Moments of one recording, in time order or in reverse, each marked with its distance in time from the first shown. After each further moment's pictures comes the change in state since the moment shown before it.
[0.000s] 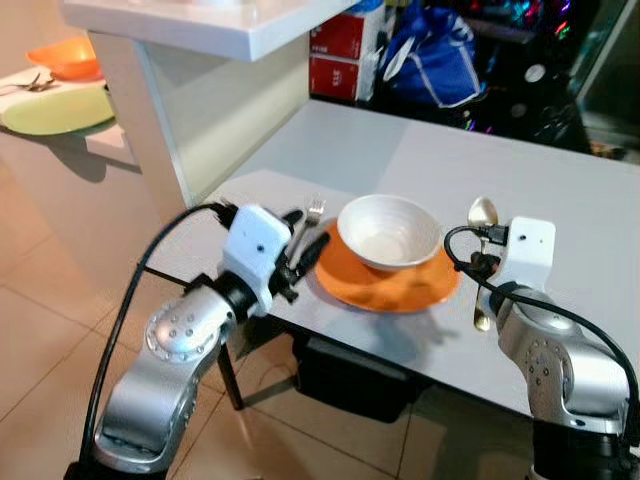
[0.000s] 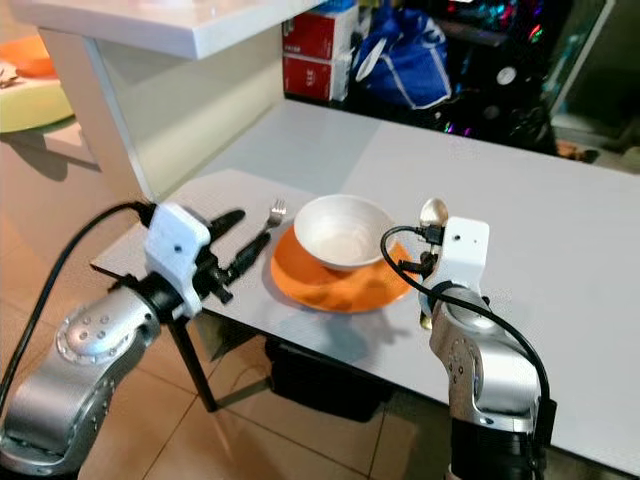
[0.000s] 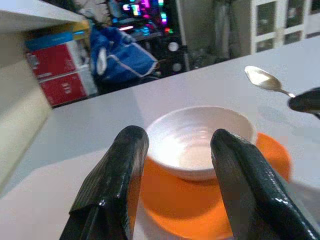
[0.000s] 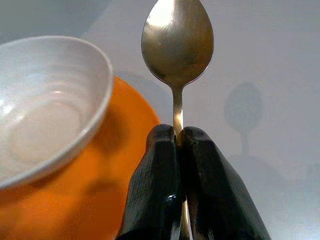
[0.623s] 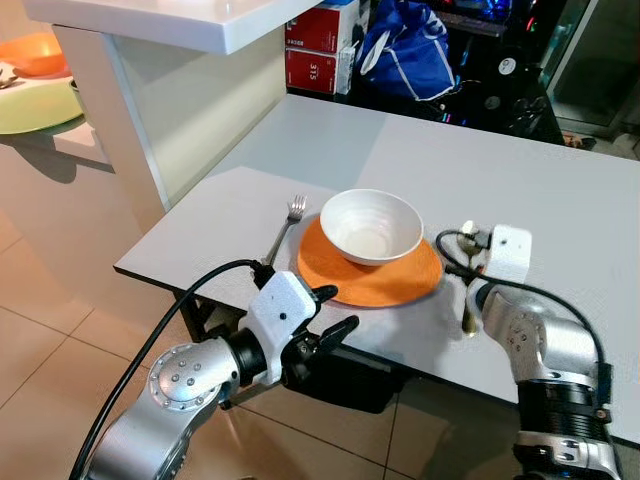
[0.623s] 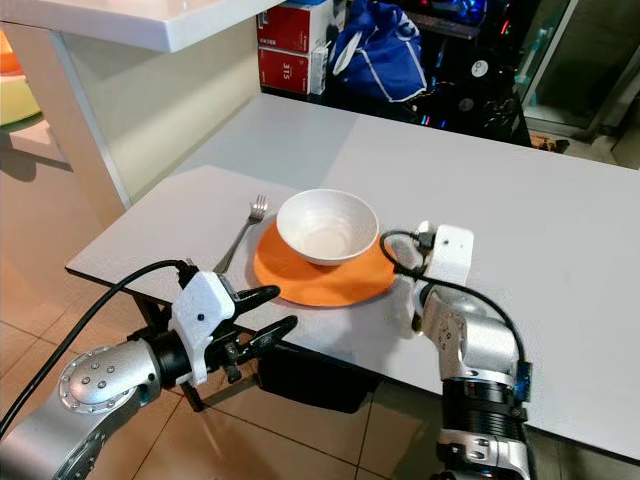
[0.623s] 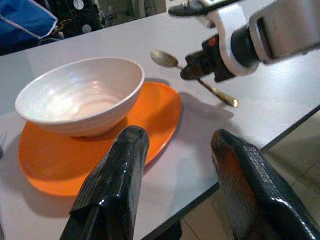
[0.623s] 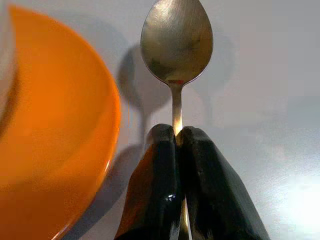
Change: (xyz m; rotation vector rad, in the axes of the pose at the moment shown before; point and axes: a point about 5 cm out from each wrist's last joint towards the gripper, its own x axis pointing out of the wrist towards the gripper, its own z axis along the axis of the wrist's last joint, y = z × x) left arm -0.024 -0.040 -0.024 -0.063 0.133 -0.301; right arm 0.040 0.000 -0.027 0.073 0.193 -0.008
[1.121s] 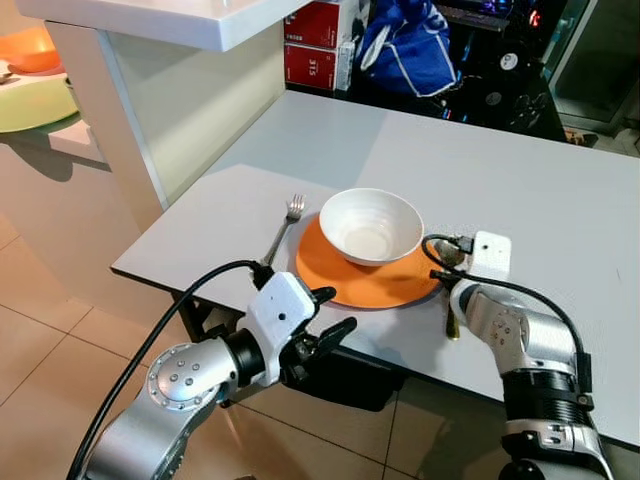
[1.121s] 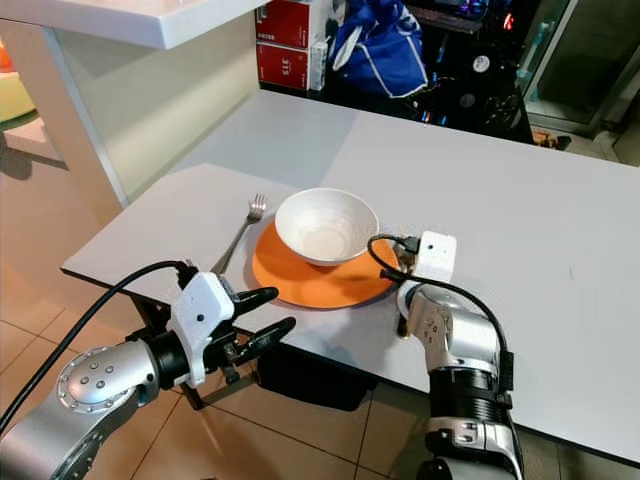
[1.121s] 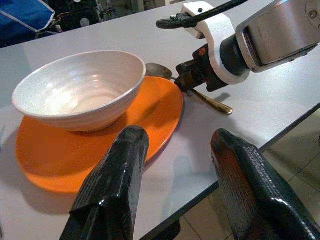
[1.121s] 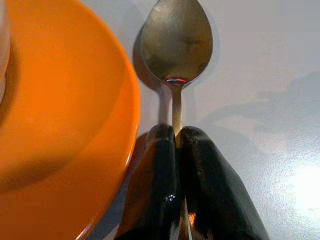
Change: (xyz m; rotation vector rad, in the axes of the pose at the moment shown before) left arm -0.001 0.001 -0.001 0.000 0.015 -0.003; right arm 0.010 0.011 -0.004 0.020 0.051 0.013
